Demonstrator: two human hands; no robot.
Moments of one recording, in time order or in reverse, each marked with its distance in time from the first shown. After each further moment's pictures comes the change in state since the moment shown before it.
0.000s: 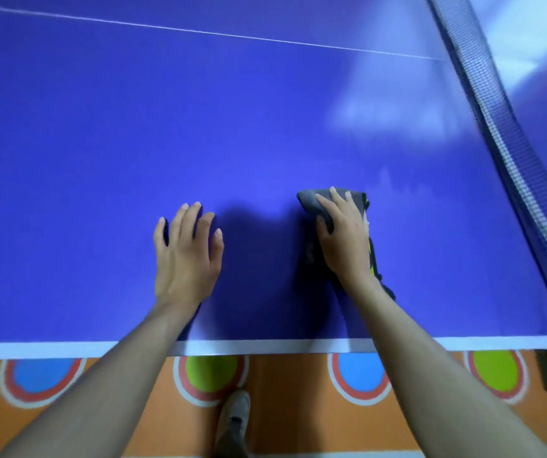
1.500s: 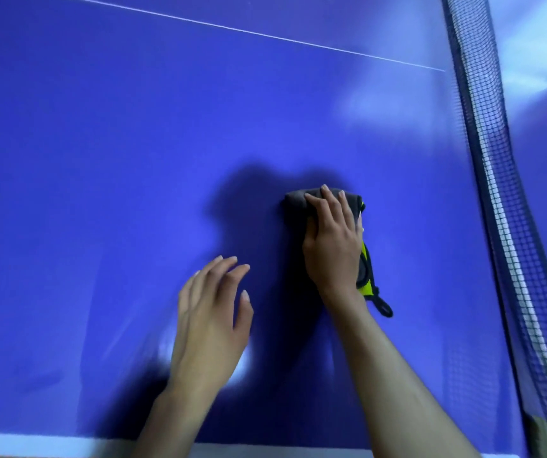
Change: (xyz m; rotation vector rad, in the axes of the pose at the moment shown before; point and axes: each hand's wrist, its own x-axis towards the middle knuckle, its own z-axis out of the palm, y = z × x) left_hand 0.023 0.197 0.033 -0.335 -0.140 -0.126; right_hand 0.119 0.082 -0.033 -0.085 0.080 -0.056
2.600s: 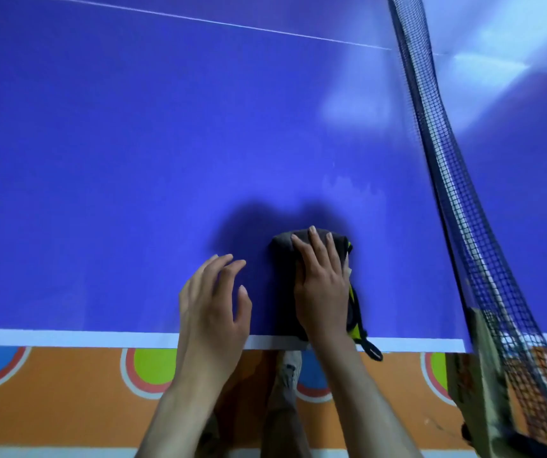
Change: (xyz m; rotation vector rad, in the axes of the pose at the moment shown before) left_hand -0.124 0.048 -0.014 -0.051 -0.013 -0.034; right_hand -0.195 0.040 -0.061 -0.032 -0.095 0.042
